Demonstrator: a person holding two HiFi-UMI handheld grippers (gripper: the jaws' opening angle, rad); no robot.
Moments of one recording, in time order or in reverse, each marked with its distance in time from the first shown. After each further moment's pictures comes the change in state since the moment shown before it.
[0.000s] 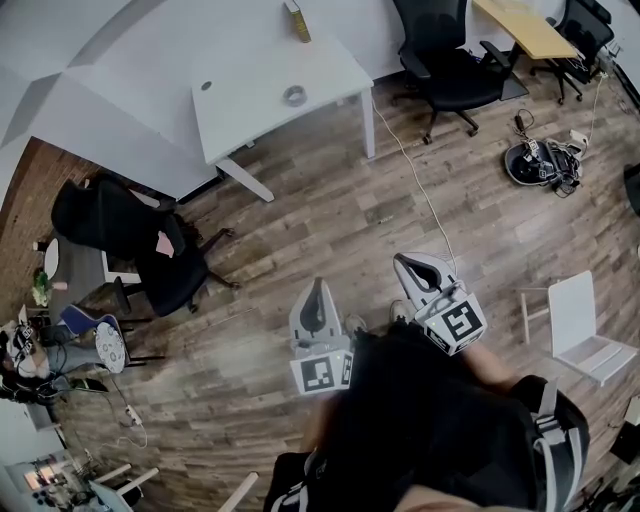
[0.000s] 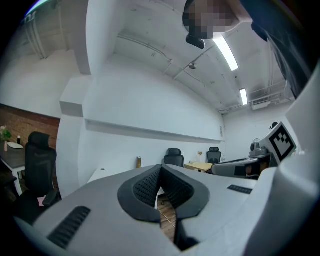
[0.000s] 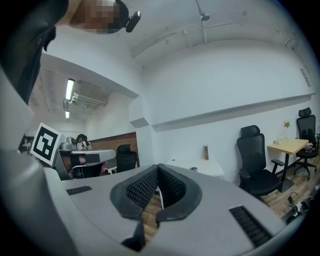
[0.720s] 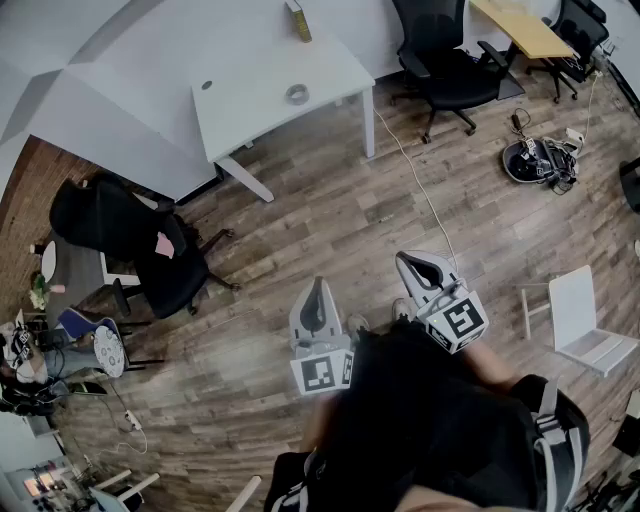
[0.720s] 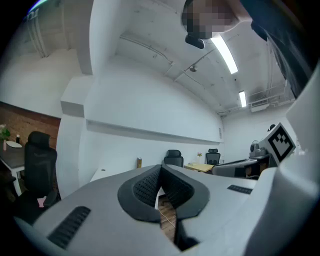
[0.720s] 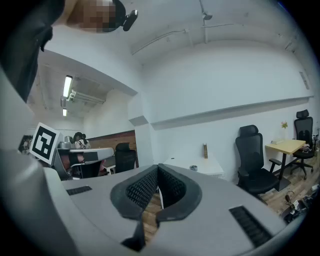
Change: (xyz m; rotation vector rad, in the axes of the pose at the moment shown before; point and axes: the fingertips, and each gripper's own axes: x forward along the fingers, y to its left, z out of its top) left arm -0.018 0.027 0.000 -0.004 -0.019 -0.011; right arm 0.011 0.025 -0.005 -0.009 0.016 -0.030
